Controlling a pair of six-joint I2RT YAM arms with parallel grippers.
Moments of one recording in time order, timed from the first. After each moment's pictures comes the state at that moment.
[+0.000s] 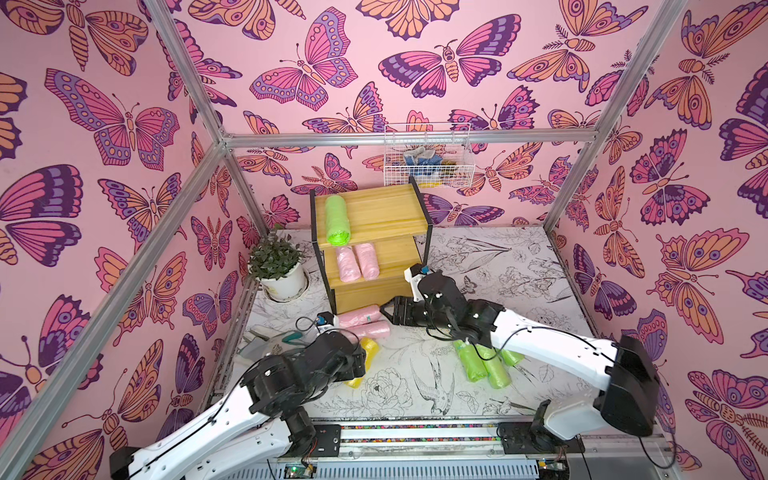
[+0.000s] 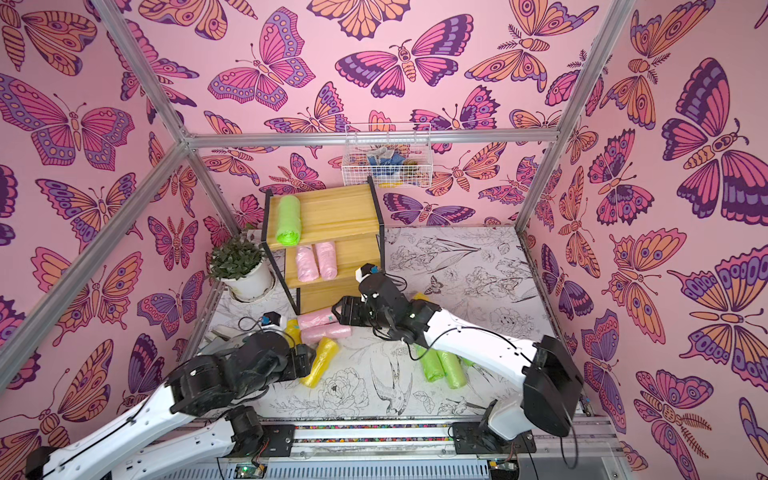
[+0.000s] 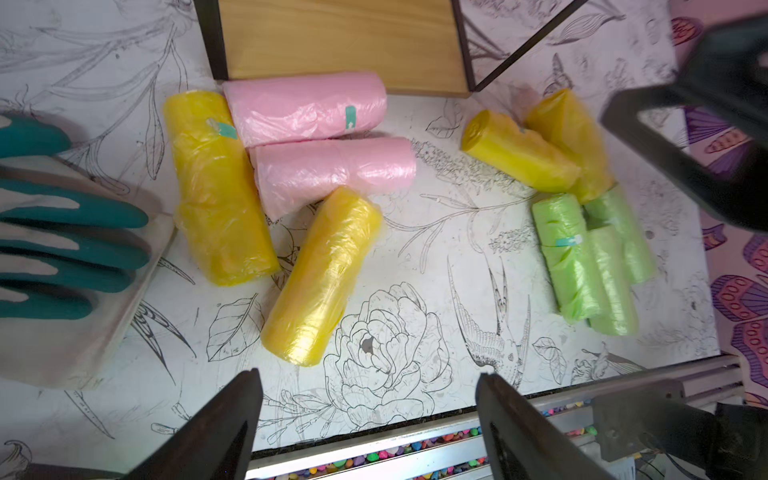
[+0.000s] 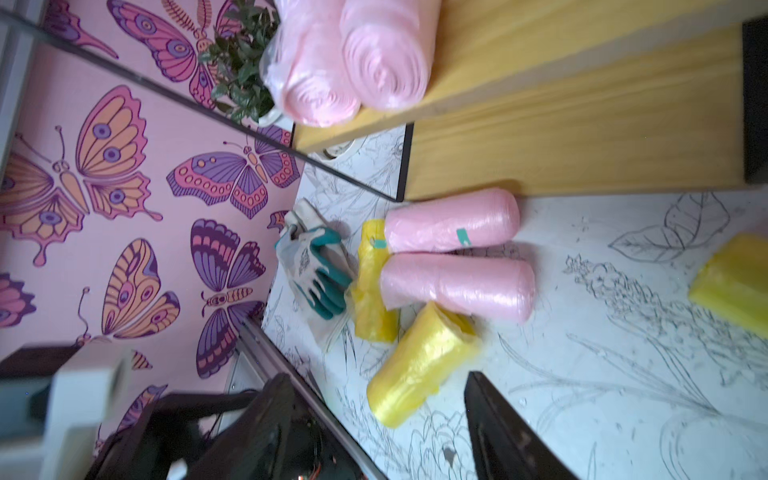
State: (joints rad) left arm -0.92 0.76 0.82 -1.04 -0.25 -0.94; right arm 0.97 1.42 1.11 -0.26 -0.06 0.88
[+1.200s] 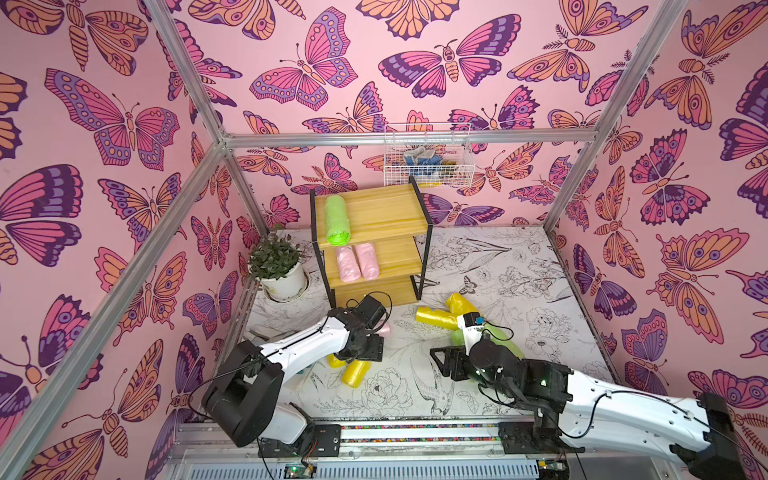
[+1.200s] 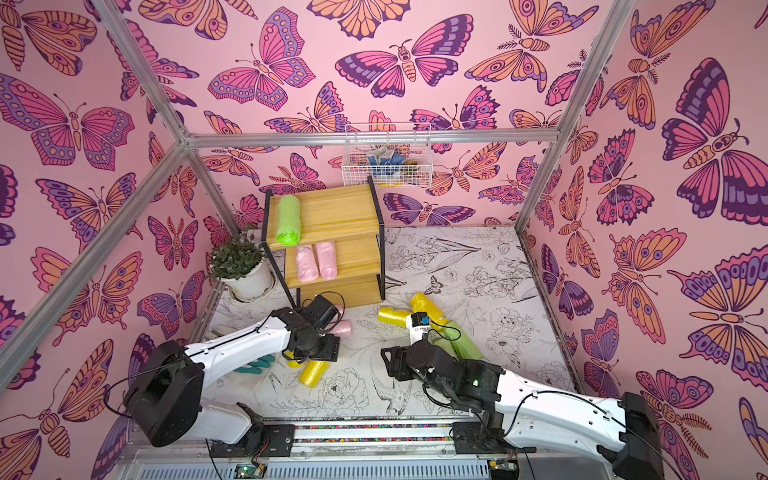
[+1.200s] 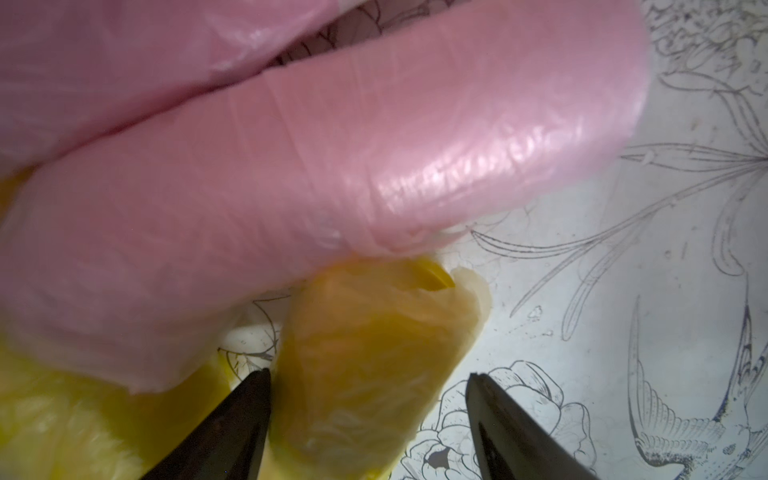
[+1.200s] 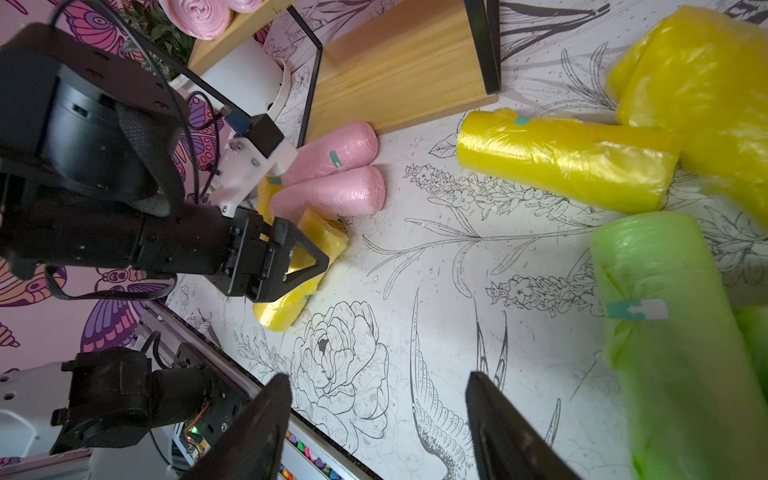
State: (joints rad) left arm -0.63 1.47 0.84 -0.75 -0.01 -0.56; right arm 1.17 0.88 0.61 -0.36 0.30 0.94
